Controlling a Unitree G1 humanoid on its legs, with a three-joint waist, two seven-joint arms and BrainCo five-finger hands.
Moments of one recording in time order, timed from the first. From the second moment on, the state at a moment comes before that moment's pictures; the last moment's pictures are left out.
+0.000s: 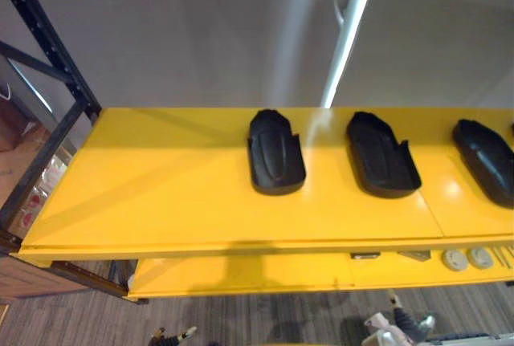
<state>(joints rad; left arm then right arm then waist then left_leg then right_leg) 0.15 0.11 0.15 1.01 0.00 0.01 0.17 0.09 0.07 -0.44 0.88 0.30 -0.35 -0.51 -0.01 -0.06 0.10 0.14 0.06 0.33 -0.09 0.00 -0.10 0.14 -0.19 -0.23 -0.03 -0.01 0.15</state>
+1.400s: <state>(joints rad) -0.05 0.06 -0.05 1.04 0.09 -0.04 0.09 0.18 -0.08 -0.20 0.83 0.06 -0.34 -0.17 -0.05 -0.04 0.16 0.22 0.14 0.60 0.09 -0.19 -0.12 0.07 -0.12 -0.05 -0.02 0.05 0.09</state>
